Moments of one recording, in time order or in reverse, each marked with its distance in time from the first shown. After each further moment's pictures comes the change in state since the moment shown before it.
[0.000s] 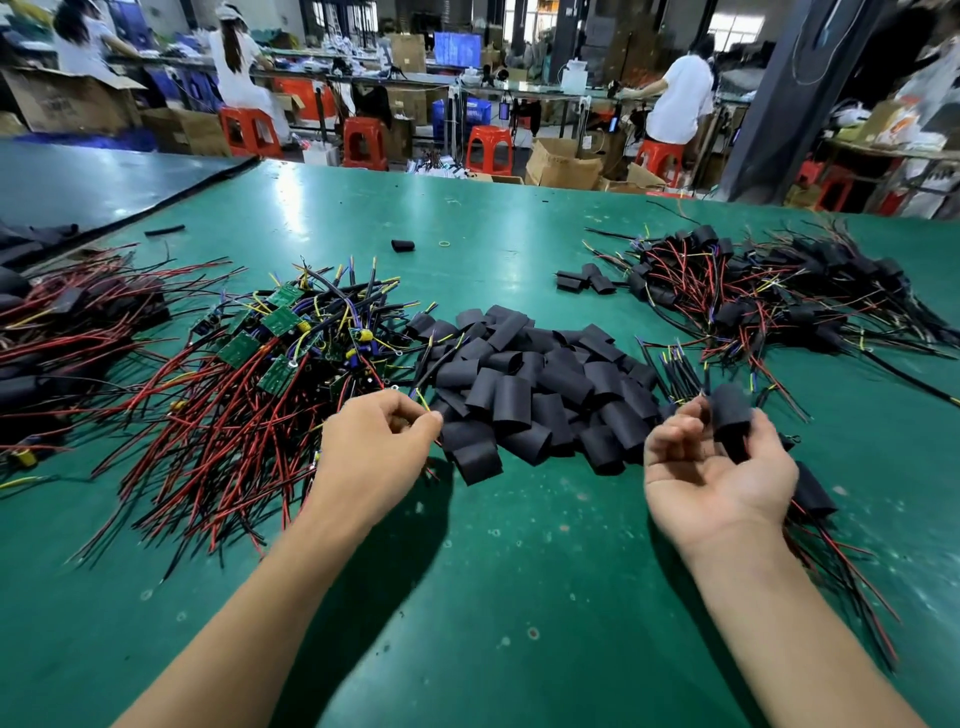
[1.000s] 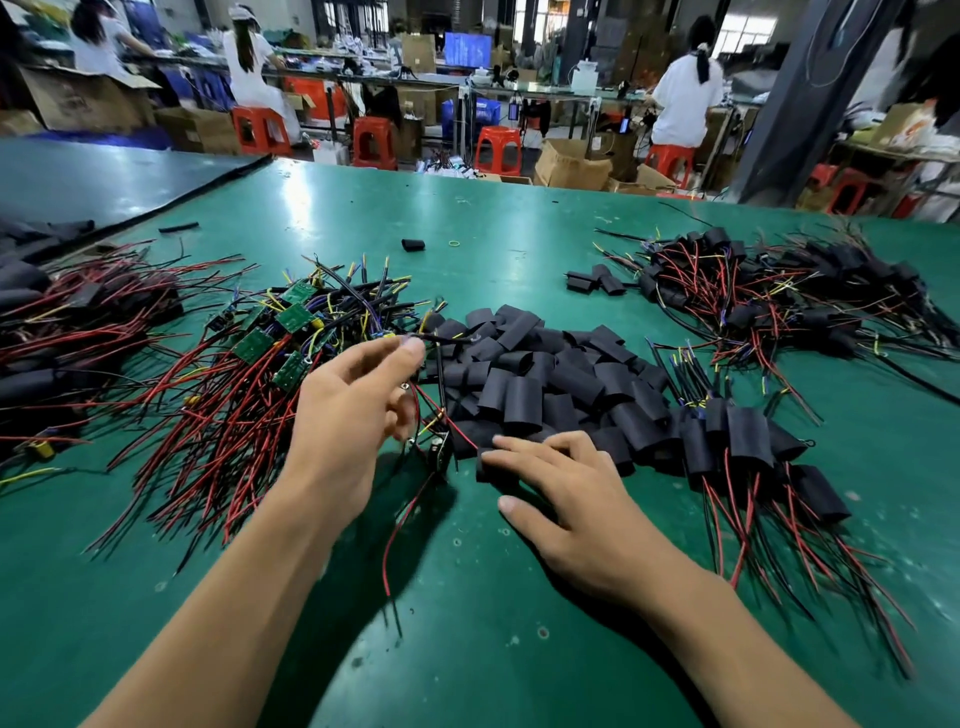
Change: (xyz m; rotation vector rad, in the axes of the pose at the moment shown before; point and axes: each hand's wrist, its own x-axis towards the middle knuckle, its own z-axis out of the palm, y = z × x) left_hand 0.004 0.021 -0.021 -0.810 -0.019 -0.097; right_hand 0.001 0.057 -0.036 -2.114 -1.017 -0.735
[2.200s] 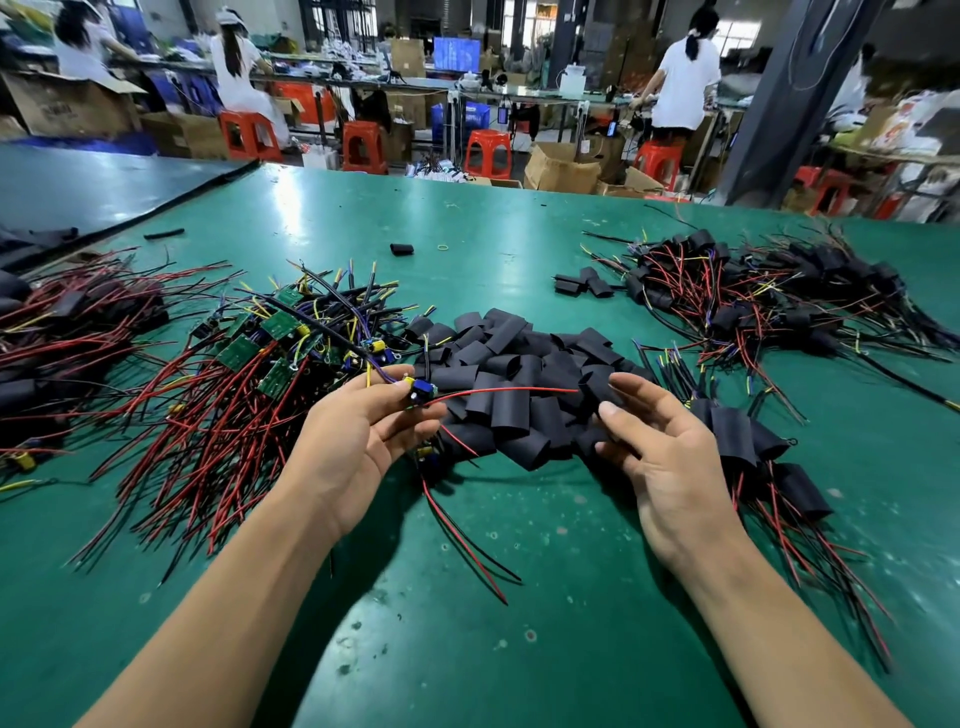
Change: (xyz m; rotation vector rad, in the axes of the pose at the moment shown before) left_hand 0.009 -0.013 -0.001 -0.226 -0.081 -0.244; right_hand 0.008 0.016 -0.040 1.237 0.645 0.502
